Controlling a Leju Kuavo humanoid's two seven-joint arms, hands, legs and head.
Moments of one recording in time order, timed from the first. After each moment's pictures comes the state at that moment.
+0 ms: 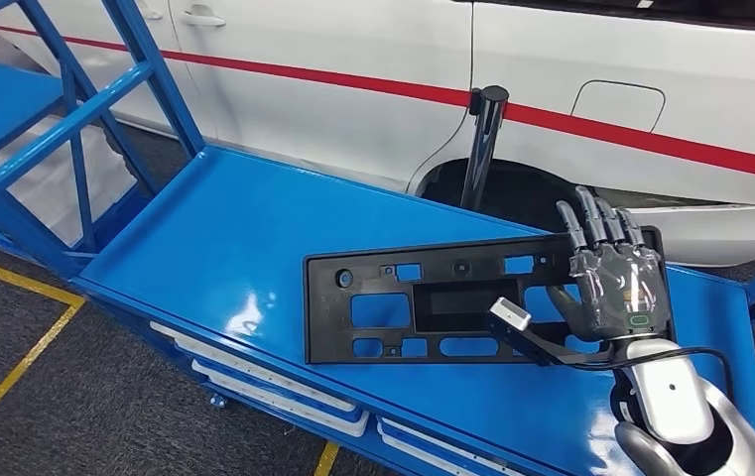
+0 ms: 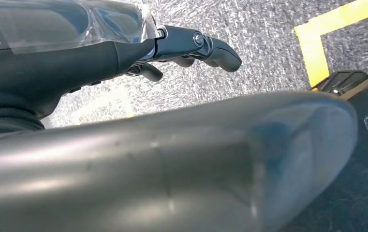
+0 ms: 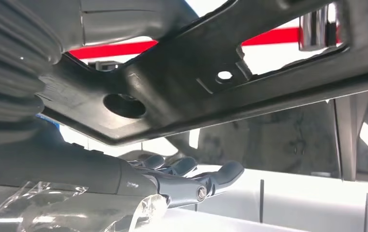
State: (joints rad) left arm -0.13 -0.05 -1.17 -0.22 0.60 -0.03 0.09; right arm -0.59 -0.65 0.64 -2.10 1.16 0.25 0.62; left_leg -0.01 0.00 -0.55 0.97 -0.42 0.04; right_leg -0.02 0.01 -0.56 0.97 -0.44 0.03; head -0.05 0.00
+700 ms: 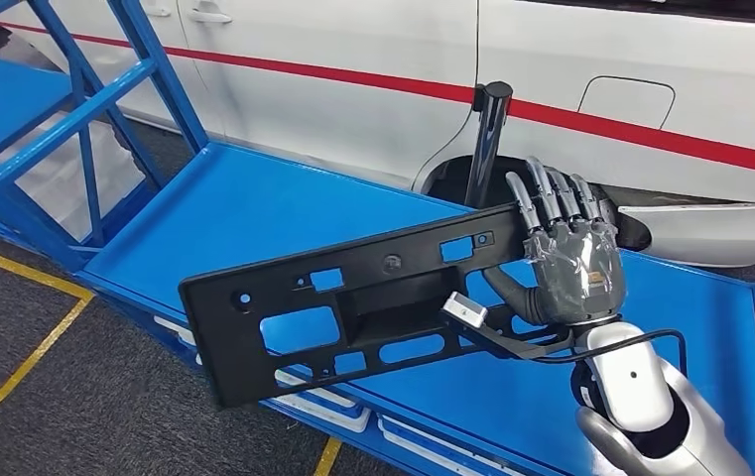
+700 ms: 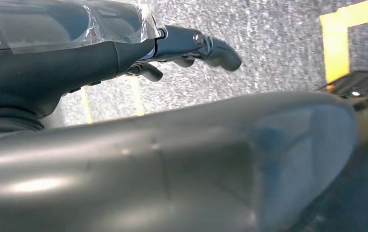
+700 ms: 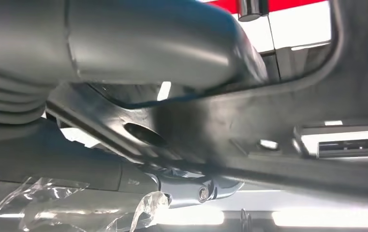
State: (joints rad) left arm -0.12 -0.04 -1.15 -0.22 0.70 -0.03 0.09; right arm -0.74 -0.52 0.80 -2.09 1.24 0.23 0.57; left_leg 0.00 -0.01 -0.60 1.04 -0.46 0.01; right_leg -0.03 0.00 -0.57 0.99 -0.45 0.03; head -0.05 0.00
